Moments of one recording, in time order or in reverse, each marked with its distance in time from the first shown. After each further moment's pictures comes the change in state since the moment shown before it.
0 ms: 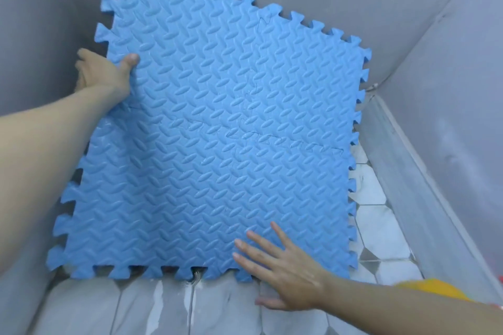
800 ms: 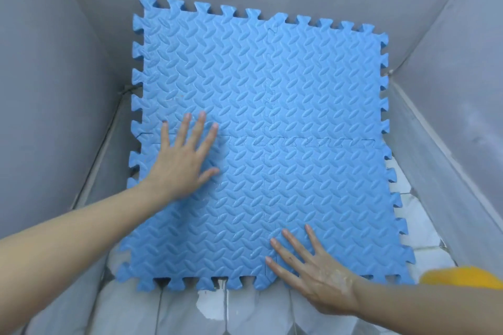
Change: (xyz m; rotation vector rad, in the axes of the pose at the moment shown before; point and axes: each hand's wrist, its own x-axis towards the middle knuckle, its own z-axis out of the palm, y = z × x) left_hand -0.110 -0.066 0.028 0.672 -0.183 1.155; right_hand -0.005 -0.019 -0.011 -0.034 -0.112 0.052
